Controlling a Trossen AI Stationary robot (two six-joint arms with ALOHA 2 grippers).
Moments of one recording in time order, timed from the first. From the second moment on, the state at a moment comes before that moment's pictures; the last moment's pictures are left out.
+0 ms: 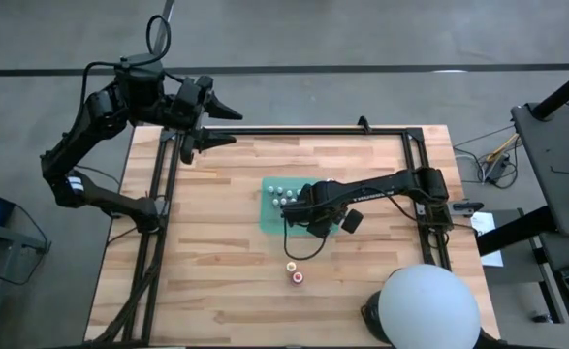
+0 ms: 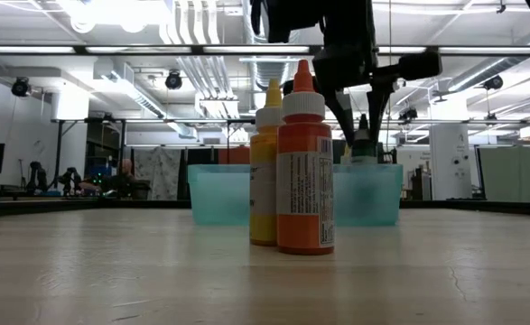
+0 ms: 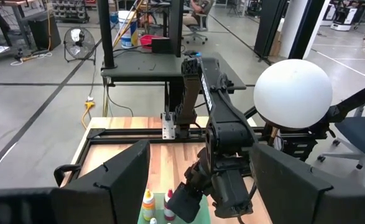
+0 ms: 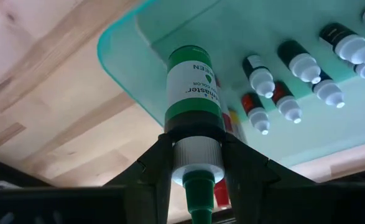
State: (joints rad) left arm 0.43 1.23 1.84 -0.82 0.51 0.10; right arm 0.09 2.02 1.72 -1.46 0.29 -0.85
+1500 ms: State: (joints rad) left arm 0.43 1.23 1.84 -0.82 0.51 0.10; right arm 0.09 2.02 1.63 -1.40 0.29 -0.78
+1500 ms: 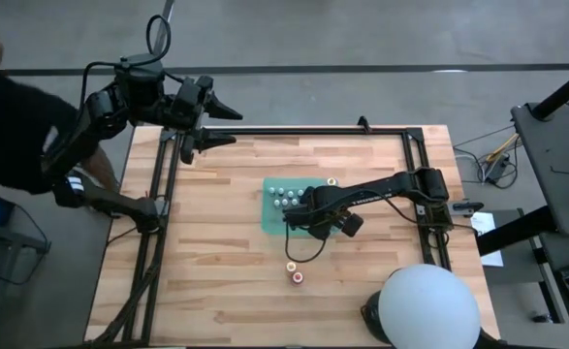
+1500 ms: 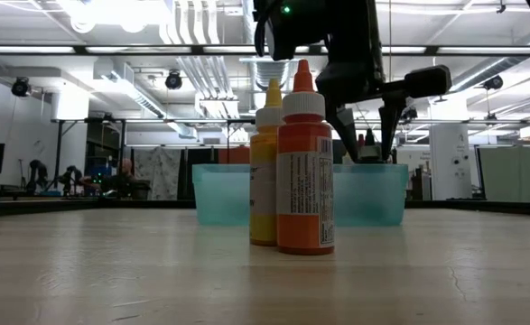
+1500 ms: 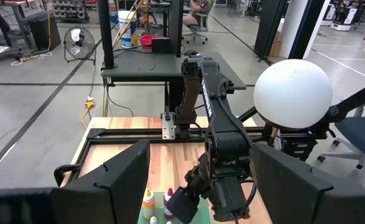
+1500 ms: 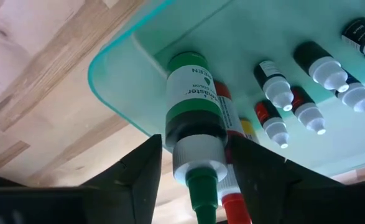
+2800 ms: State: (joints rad) left arm 0.43 1.23 1.84 -0.89 0.51 0.09; right arm 0.15 1.98 2.26 -1.55 0.20 -0.17
